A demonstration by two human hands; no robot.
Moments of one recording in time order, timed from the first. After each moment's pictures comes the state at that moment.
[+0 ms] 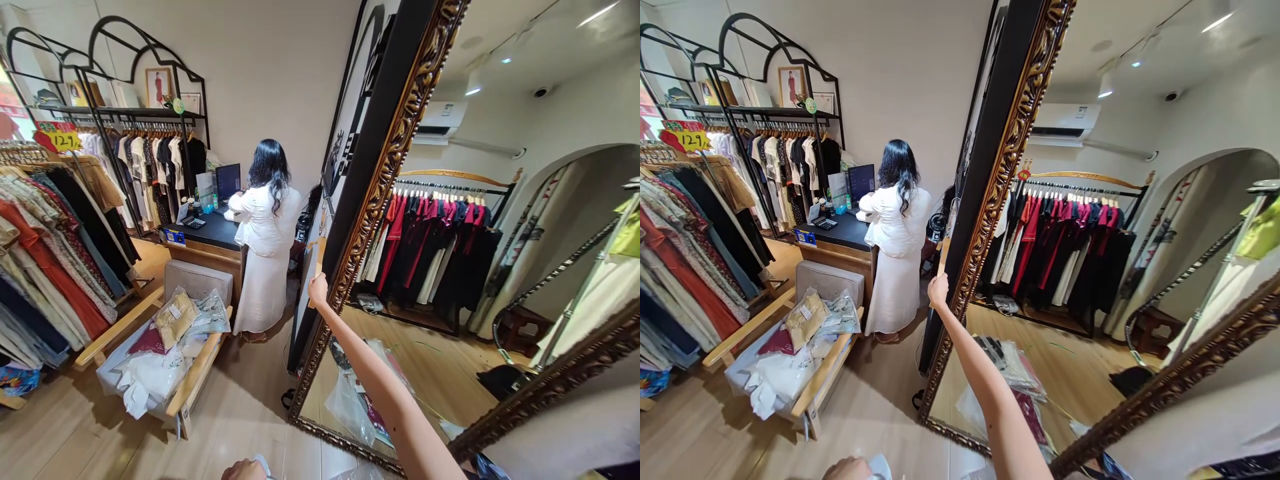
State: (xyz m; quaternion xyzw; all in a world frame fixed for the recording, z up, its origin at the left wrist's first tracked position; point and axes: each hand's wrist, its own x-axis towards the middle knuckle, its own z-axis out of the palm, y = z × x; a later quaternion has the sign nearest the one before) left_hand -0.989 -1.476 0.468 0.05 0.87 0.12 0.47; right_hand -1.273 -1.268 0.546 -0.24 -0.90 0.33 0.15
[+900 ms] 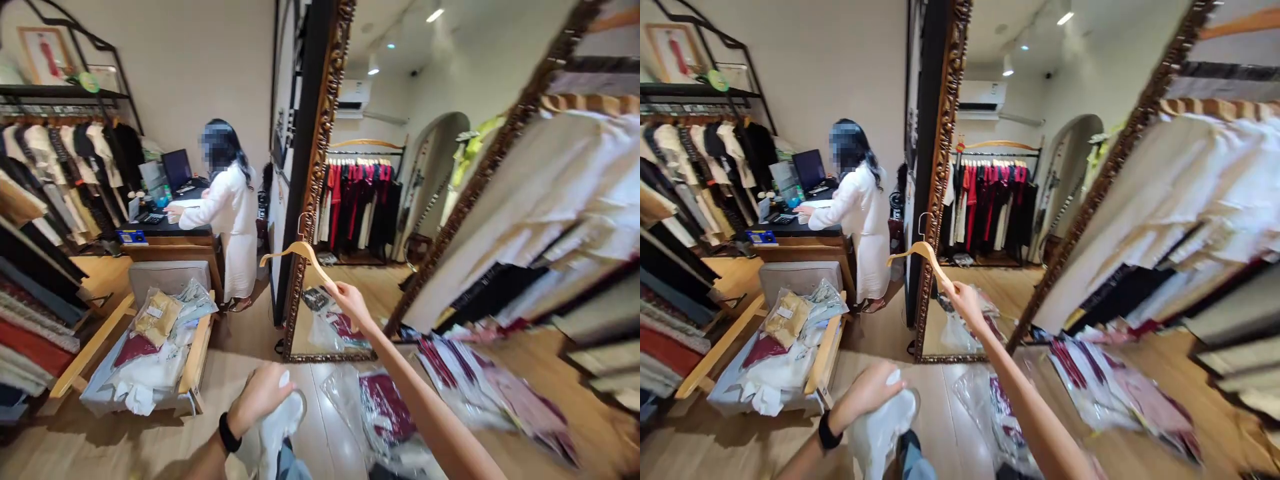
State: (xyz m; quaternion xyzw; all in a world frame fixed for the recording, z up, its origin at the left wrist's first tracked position) left_hand -0.953 -1.533 0.517 0.31 0.90 0.21 0.23; right_hand -0.997 -1.257 0.568 -0.22 -0.90 0.34 0.14
